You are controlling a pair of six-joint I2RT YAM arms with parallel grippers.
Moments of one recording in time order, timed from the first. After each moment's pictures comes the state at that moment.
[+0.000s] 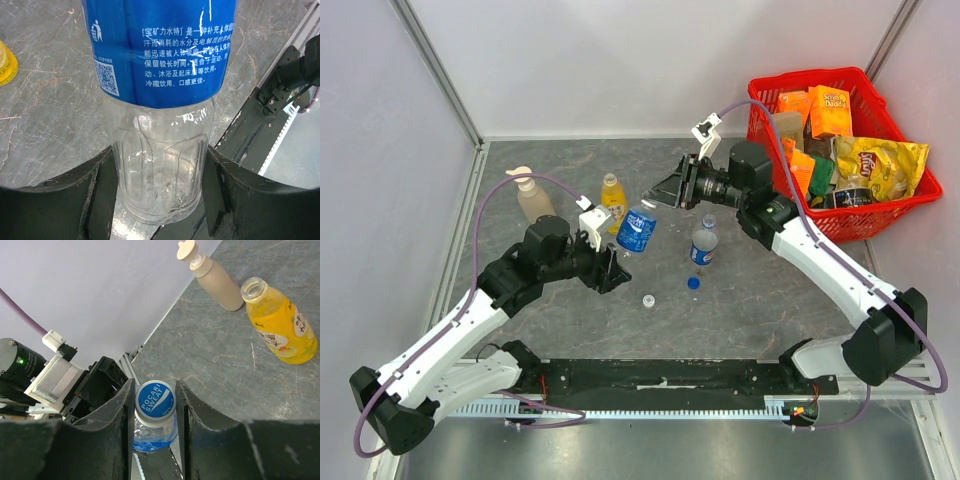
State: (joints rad) left arm -0.68 0.89 0.88 -0.50 0.31 -0.16; right arm 0.54 1.38 1.23 -0.01 -0.60 0.68
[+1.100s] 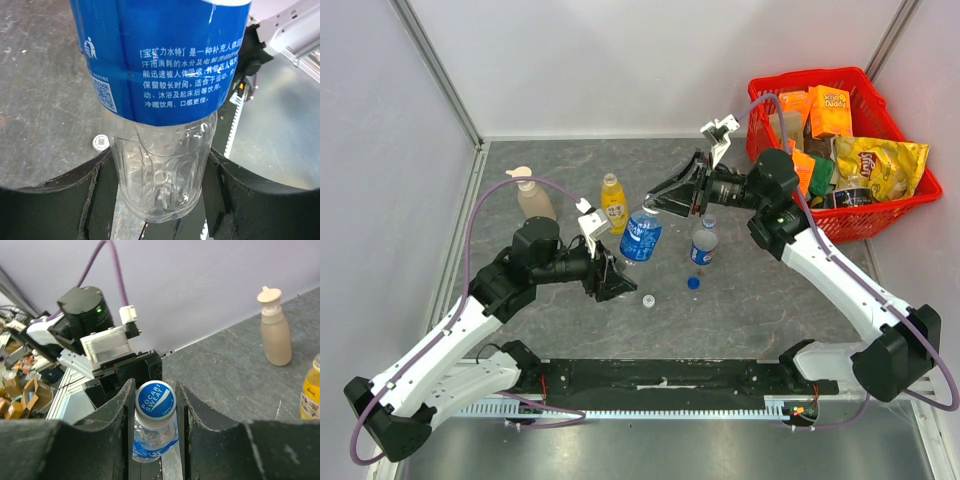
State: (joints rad) left arm -0.68 0.84 0.88 -0.44 0.53 -0.16; right arm 0.53 1.29 1.17 0.30 -0.87 0.61
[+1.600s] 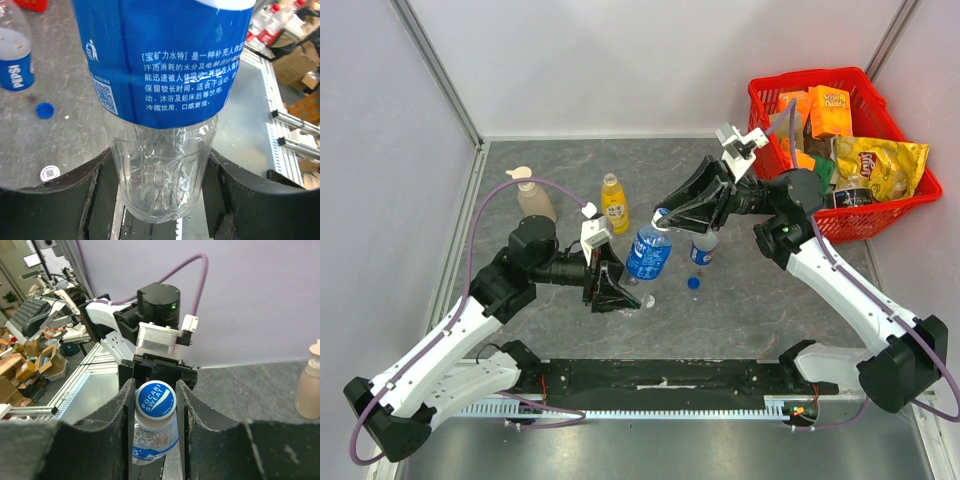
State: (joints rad) left arm -0.68 0.83 0.88 -0.35 0.83 -0.19; right arm 0.53 1.23 1.09 0.70 -1.09 0.74
